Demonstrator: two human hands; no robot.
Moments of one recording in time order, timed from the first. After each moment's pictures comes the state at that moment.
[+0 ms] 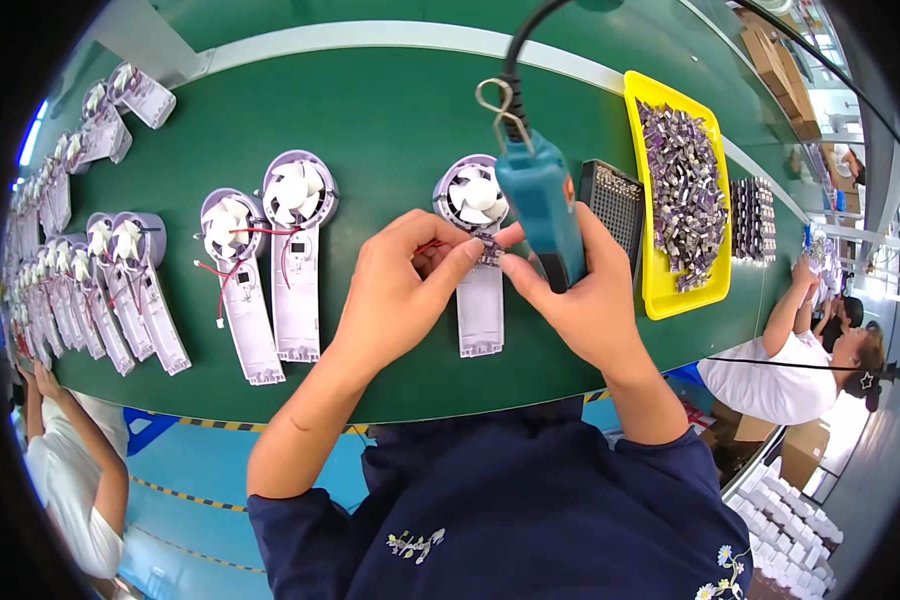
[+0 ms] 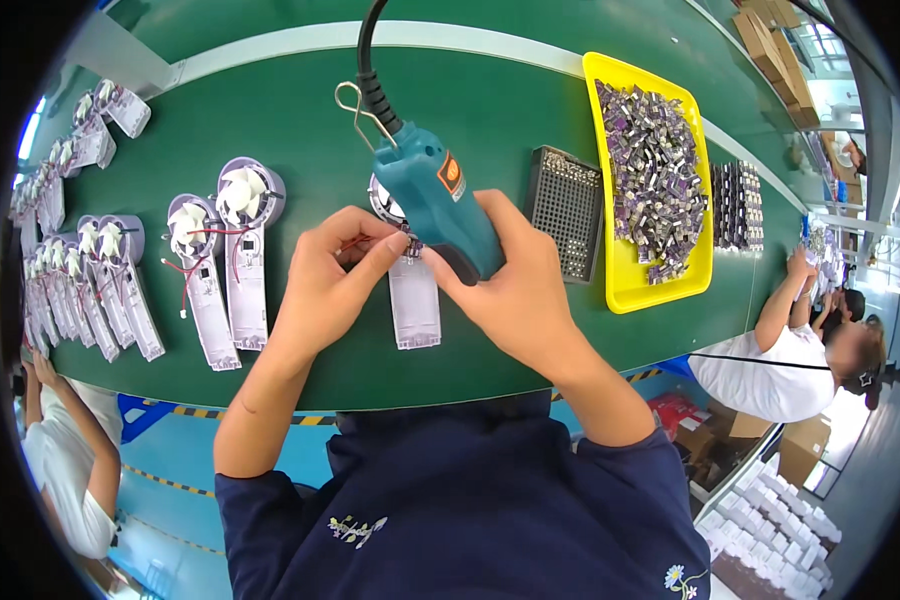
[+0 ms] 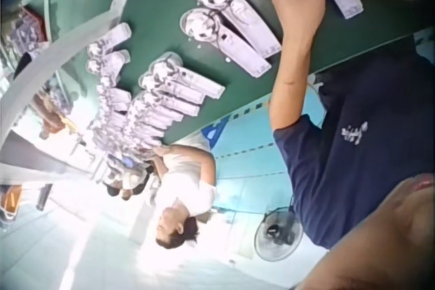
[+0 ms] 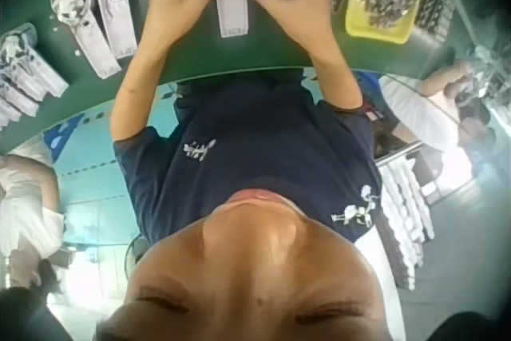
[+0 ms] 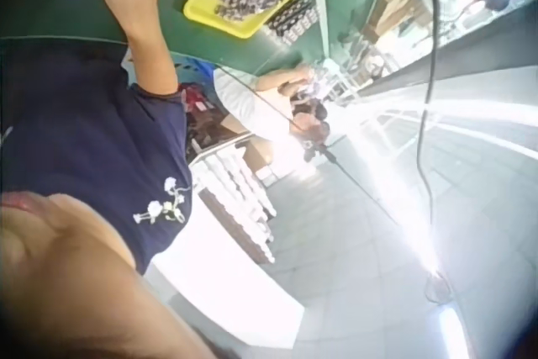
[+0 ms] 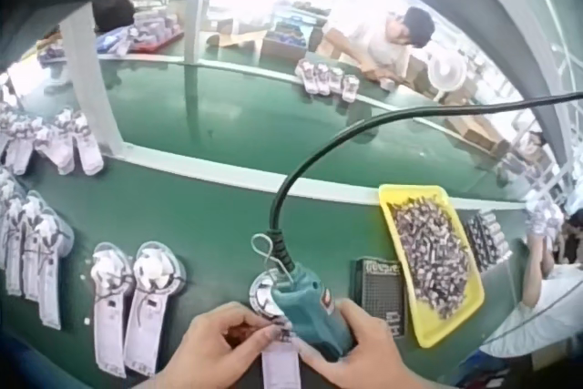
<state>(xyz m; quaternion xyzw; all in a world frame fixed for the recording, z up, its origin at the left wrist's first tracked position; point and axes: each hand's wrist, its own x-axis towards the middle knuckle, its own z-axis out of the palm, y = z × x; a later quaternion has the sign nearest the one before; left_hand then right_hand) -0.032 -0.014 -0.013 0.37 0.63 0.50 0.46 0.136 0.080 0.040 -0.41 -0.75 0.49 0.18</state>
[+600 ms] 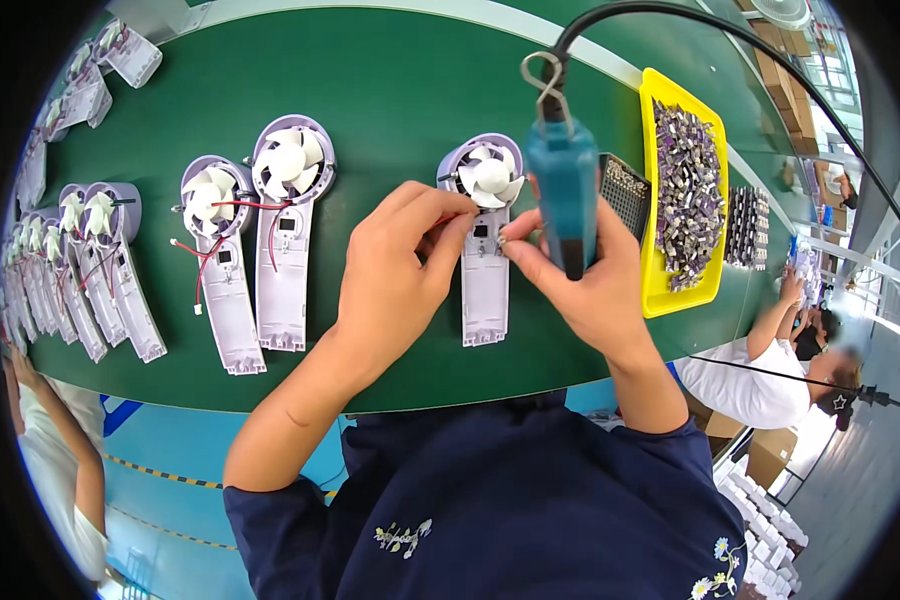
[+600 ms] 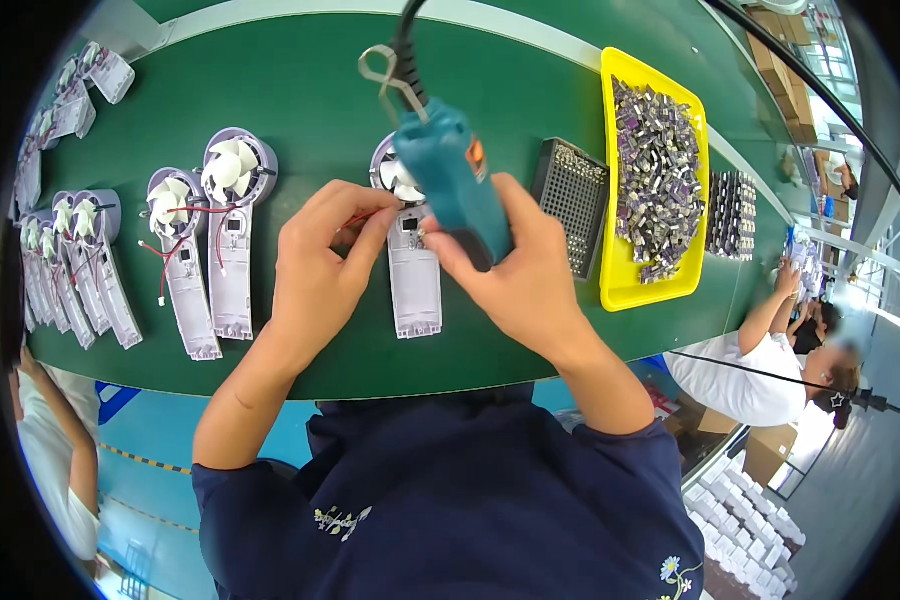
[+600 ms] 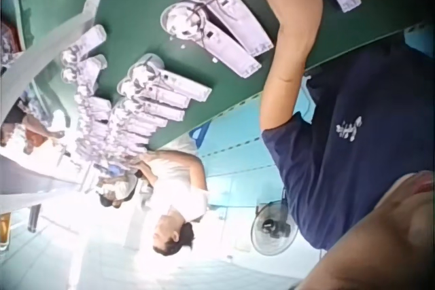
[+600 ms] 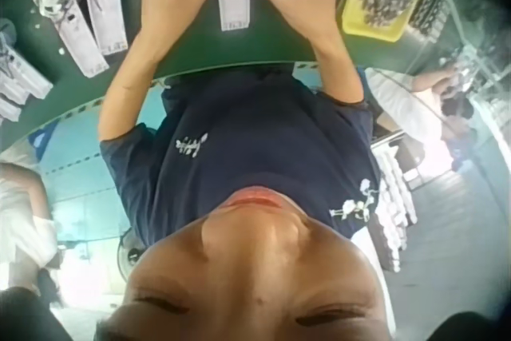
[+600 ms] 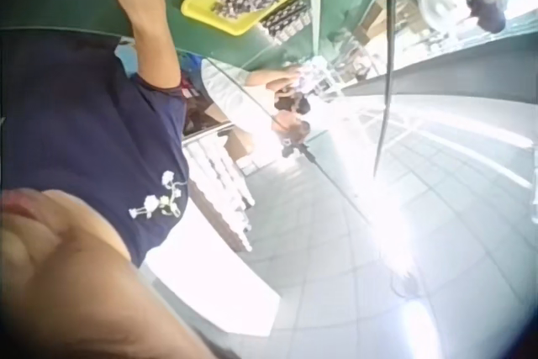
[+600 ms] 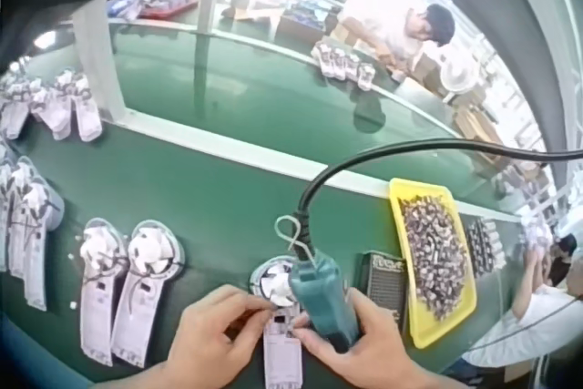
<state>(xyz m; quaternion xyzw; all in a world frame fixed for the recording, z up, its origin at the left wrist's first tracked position) -0.026 -0.012 -0.015 0.38 0.64 0.57 0.34 0.130 0.090 0.042 -0.40 -0.76 0.49 0.14</state>
